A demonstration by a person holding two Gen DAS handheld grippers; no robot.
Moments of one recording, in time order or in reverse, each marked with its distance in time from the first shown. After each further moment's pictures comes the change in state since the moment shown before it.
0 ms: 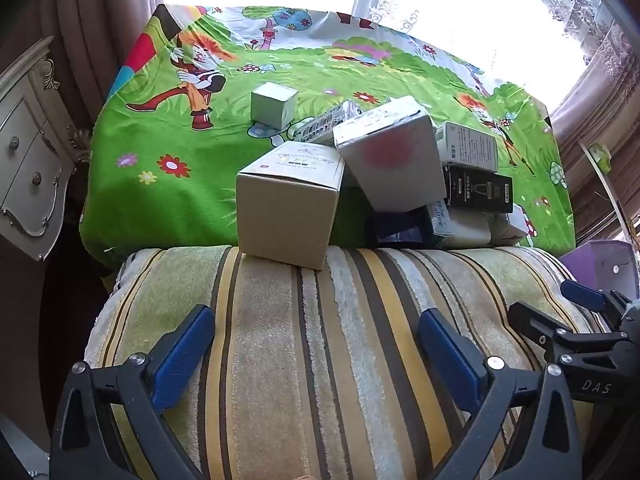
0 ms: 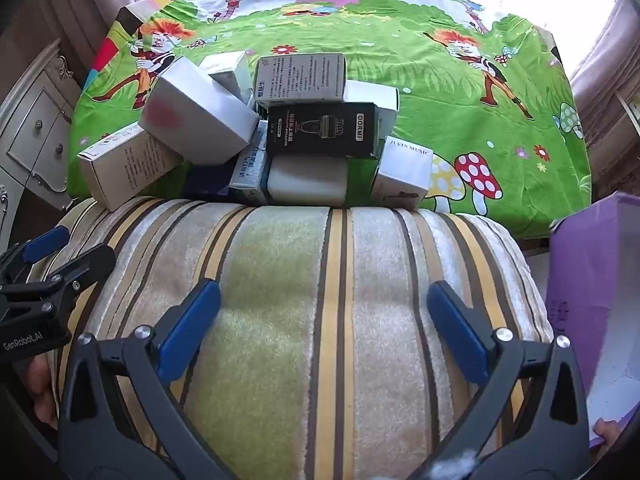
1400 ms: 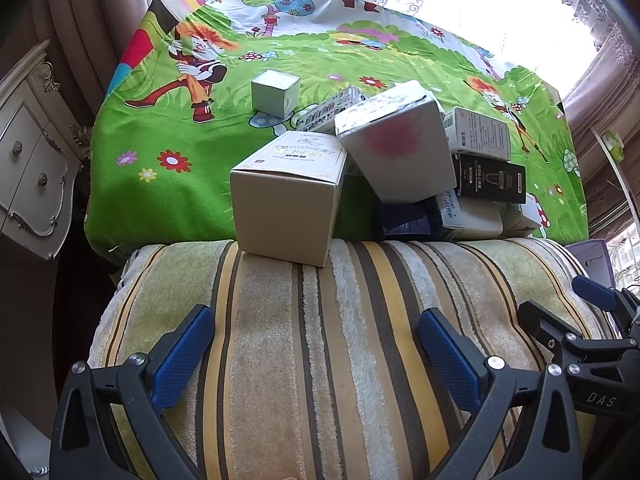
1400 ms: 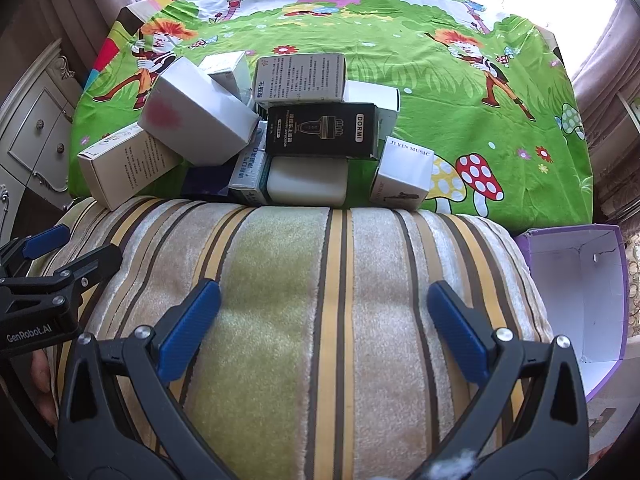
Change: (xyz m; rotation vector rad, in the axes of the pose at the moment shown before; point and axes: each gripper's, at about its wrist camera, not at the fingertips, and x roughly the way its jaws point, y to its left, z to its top) left arm 0.009 -0.007 0.008 0.012 0.068 0.051; right arm 0.001 0.000 0.000 -0.005 0.006 -0.001
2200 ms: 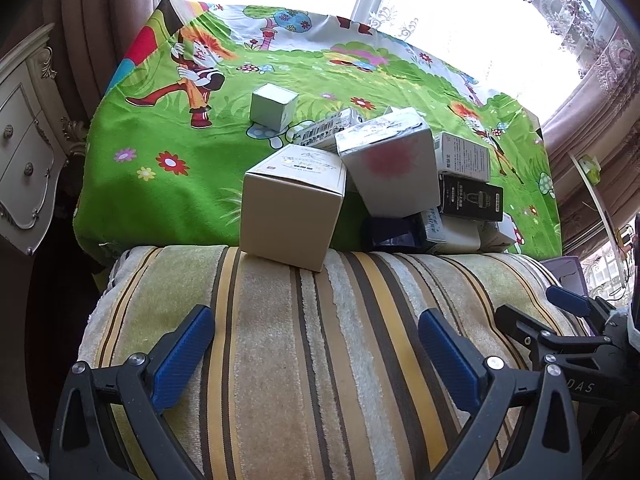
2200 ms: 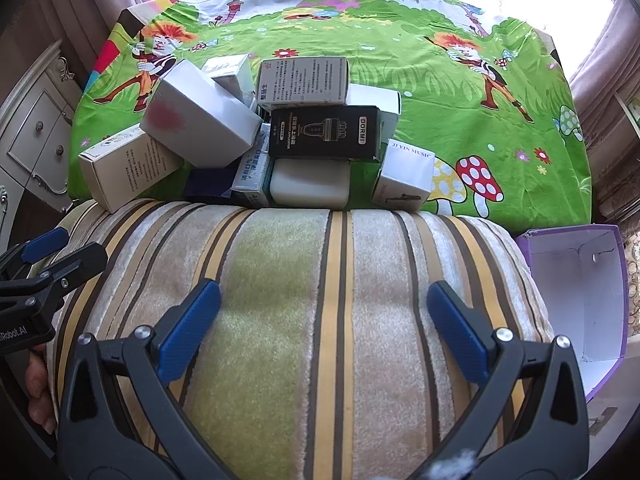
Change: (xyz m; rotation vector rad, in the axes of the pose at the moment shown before) left arm -0.011 0.019 -0.007 -0.046 -0.069 -0.120; right arm 0.000 0.005 -0.002 -0.007 -0.012 -0.014
